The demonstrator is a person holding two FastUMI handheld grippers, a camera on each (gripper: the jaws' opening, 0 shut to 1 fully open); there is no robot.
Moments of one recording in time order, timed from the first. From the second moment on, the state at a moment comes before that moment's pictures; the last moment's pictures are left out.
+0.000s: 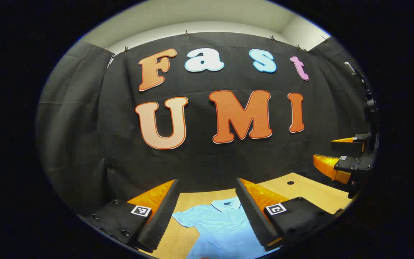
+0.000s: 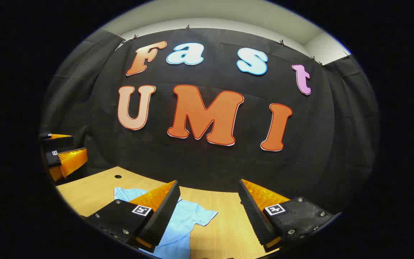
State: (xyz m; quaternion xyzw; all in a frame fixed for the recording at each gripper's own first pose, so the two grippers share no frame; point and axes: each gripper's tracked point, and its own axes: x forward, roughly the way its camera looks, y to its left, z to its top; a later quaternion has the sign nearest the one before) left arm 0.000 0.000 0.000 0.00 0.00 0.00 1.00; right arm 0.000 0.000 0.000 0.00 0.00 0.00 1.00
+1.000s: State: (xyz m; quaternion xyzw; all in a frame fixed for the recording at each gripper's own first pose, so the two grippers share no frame) left arm 0.056 0.006 0.007 0.02 -0.01 0.02 1.00; right arm 0.082 0.000 -0.051 0.01 0.10 0.02 1.00
